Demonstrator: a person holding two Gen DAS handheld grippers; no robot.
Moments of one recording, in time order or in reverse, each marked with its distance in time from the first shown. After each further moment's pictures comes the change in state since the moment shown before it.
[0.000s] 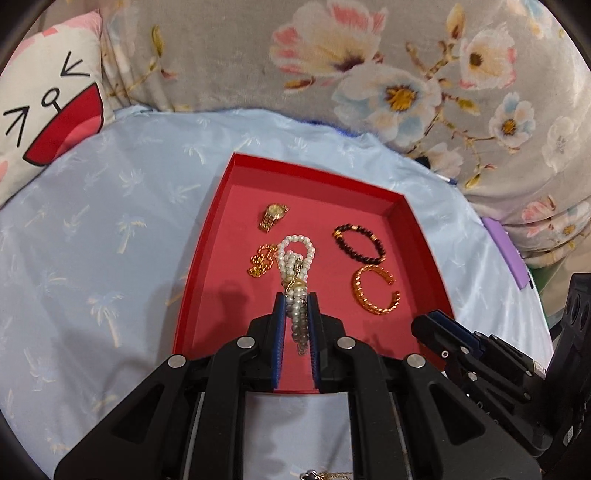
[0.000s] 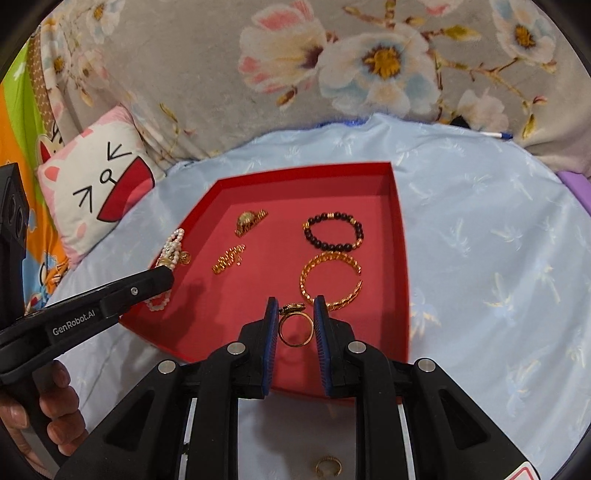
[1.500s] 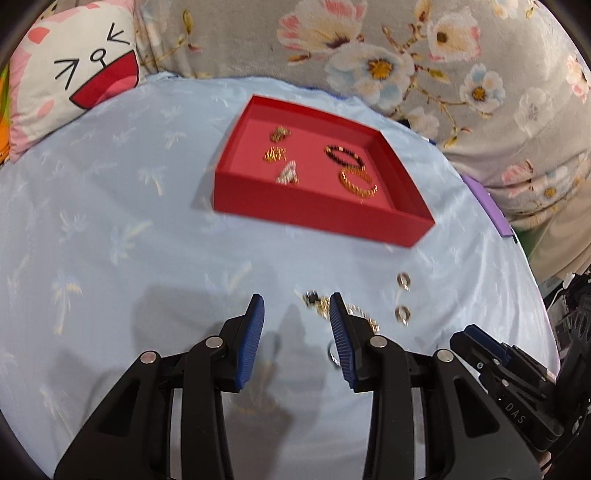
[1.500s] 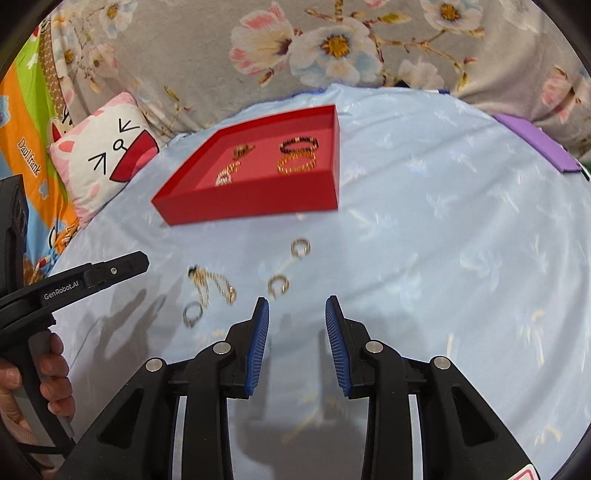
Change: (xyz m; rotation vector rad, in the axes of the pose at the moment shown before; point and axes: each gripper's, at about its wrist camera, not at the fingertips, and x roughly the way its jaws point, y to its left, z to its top) left arm -0.084 0.002 -0.129 -0.003 0.041 -0.021; right arm -0.115 -0.008 -0.142 0.061 0.039 -0.061
